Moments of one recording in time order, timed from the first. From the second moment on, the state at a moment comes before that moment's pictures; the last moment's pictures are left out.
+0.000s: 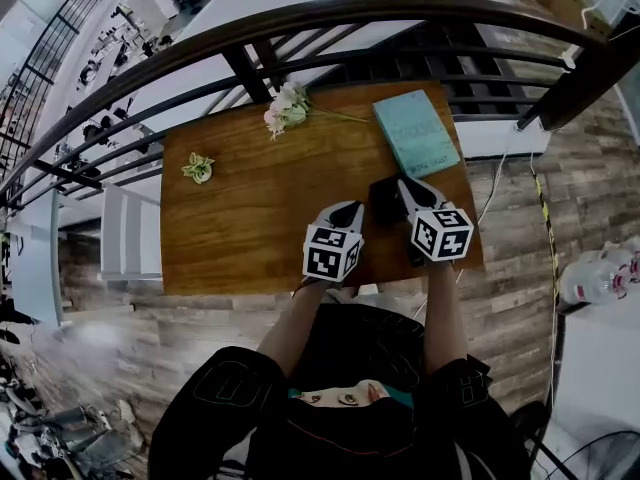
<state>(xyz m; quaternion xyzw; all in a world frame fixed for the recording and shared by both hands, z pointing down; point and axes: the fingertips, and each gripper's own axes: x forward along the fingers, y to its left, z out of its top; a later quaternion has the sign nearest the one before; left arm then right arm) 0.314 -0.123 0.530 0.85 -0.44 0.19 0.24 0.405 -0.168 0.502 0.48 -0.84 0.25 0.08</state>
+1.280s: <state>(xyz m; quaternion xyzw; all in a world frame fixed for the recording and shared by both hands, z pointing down) 0.292 -0.138 0.495 0.83 -0.49 0.13 0.21 0.393 -0.165 0.461 0.46 -0.87 0.18 0.06</state>
